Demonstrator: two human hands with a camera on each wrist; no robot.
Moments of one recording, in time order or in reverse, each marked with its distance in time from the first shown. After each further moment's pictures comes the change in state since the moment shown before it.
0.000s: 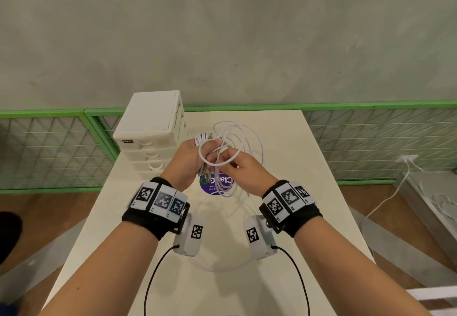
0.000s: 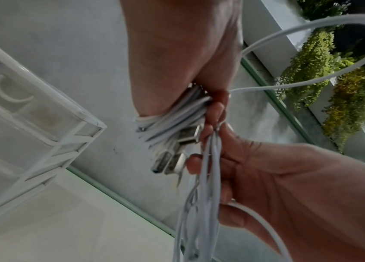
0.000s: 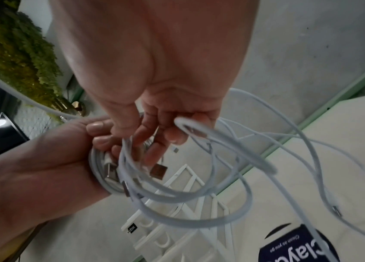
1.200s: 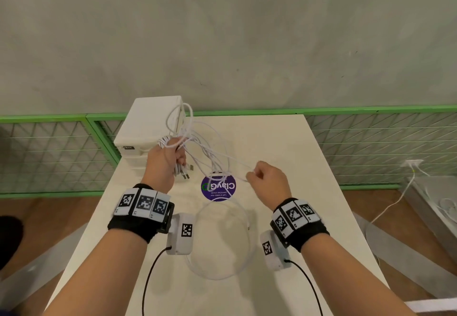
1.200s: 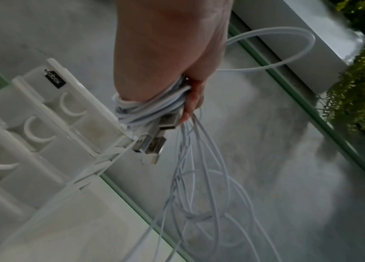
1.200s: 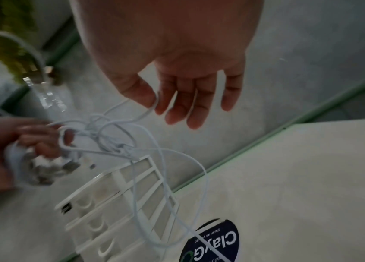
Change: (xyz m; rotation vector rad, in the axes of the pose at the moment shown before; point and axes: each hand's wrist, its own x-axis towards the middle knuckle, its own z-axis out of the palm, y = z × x) left_hand 0.027 -0.011 -0.044 -0.228 0.400 -0.059; right_hand -0.009 0.046 -0.019 -0.333 0.349 0.248
